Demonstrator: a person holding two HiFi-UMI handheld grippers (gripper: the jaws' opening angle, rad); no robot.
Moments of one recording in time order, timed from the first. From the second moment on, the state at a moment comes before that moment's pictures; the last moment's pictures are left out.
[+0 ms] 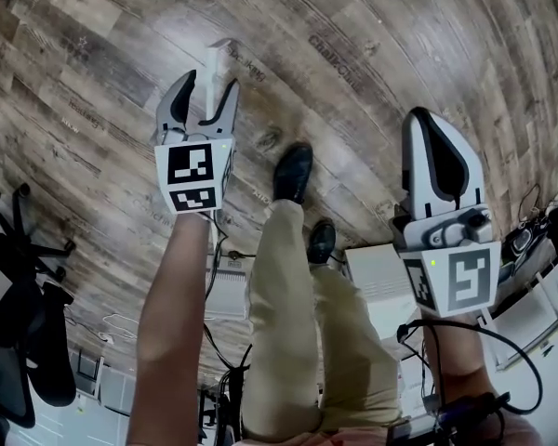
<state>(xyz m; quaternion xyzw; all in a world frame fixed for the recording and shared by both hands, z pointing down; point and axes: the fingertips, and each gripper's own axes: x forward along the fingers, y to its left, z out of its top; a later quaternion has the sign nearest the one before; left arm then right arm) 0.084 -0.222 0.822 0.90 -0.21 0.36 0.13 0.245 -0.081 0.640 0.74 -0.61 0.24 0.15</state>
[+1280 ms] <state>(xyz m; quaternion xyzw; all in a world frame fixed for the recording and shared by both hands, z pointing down) 0.068 -0.237 0.945 0.84 -0.22 0.48 0.11 0.284 -0.021 0.686 0.76 -0.56 0.27 0.18</state>
